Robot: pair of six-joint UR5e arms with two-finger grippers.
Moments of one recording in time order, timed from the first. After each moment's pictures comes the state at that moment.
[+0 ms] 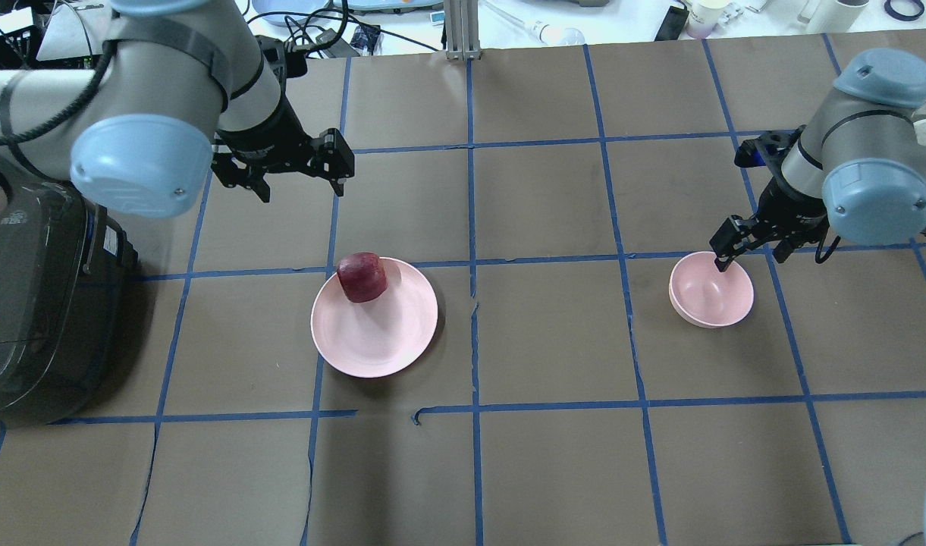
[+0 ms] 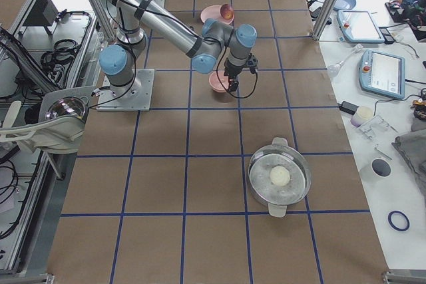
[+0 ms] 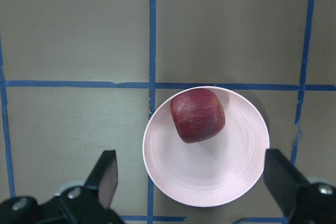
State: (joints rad) left arm -1.65 -1.71 -1.71 -1.27 1.57 -0.17; right arm 1.24 -1.32 1.92 -1.99 -1.57 -0.48
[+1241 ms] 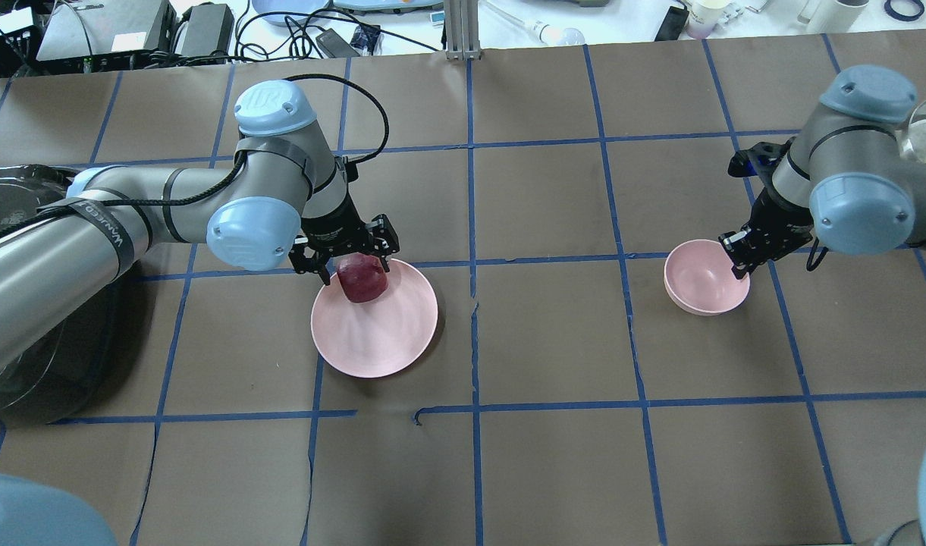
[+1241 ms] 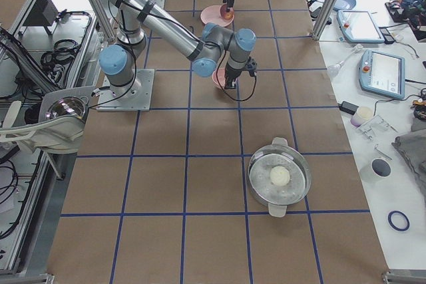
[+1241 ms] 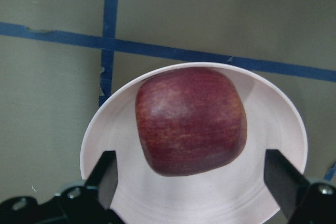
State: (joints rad) left arm -1.66 -1.93 -1.83 -1.11 1.49 -0.27; right arm 1.25 -1.31 1.93 -2.01 -1.58 -0.44
